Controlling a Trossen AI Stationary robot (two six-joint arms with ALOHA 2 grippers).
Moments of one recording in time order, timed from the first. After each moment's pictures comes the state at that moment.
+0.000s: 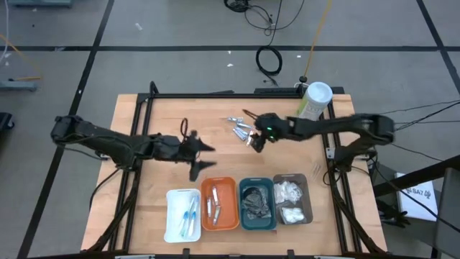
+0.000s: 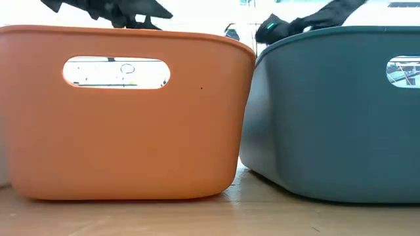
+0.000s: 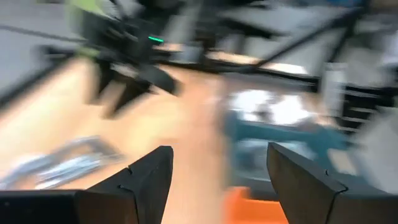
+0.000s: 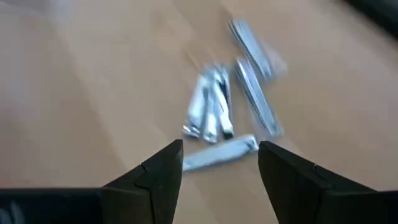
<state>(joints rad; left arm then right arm) -0.14 1.16 0.70 0.15 -0.15 -0.21 -0.26 1.51 0.82 -0.08 0.13 0.29</state>
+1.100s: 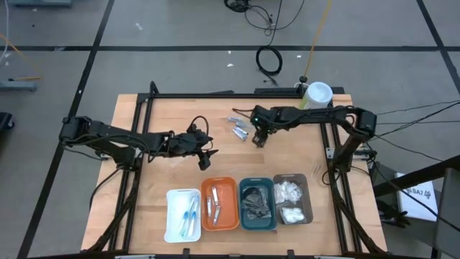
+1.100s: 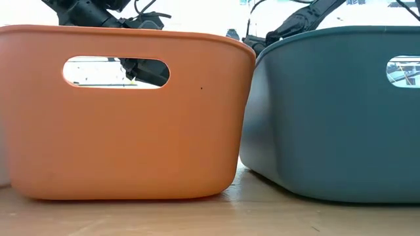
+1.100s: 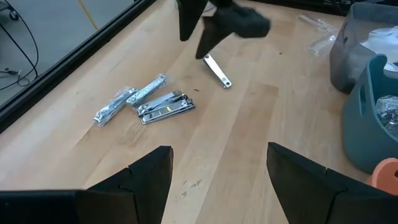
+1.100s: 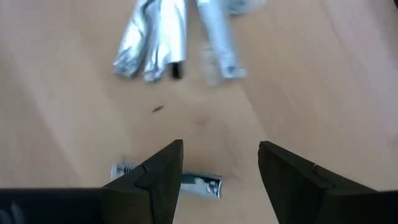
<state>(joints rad) -0.02 1.30 0.70 0.03 -0.31 -0.22 -0.36 1.71 1.08 -0.54 0.13 0.15</state>
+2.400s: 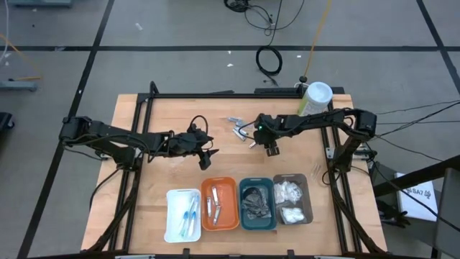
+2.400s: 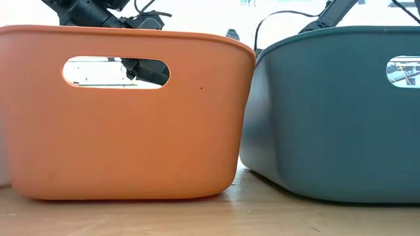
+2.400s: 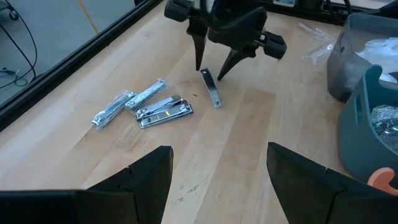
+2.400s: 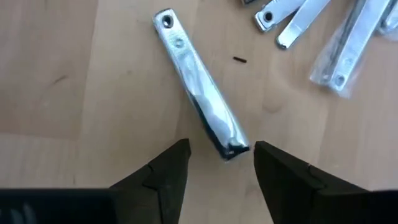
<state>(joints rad) -0.02 1.30 0.70 0.05 -0.31 -0.23 -0.35 1.71 0.89 -0.34 0.05 -0.57</state>
